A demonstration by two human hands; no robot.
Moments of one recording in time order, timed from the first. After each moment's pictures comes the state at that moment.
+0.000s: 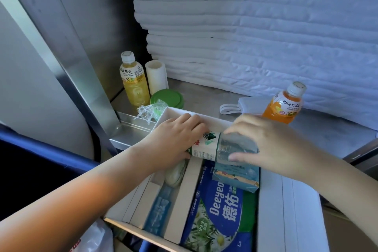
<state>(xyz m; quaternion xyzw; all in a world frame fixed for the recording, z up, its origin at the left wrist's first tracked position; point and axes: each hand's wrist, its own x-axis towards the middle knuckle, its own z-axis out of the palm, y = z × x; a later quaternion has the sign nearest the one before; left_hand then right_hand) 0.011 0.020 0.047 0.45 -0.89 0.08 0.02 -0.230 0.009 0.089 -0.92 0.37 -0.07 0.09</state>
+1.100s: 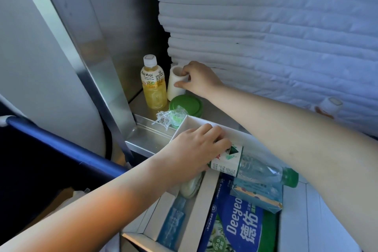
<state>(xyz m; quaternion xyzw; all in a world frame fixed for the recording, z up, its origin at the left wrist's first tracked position) 0.016 0.020 0.045 0.44 -0.89 0.05 0.05 -0.030 -0.177 0.058 -0.88 0.41 -0.19 0.13</state>
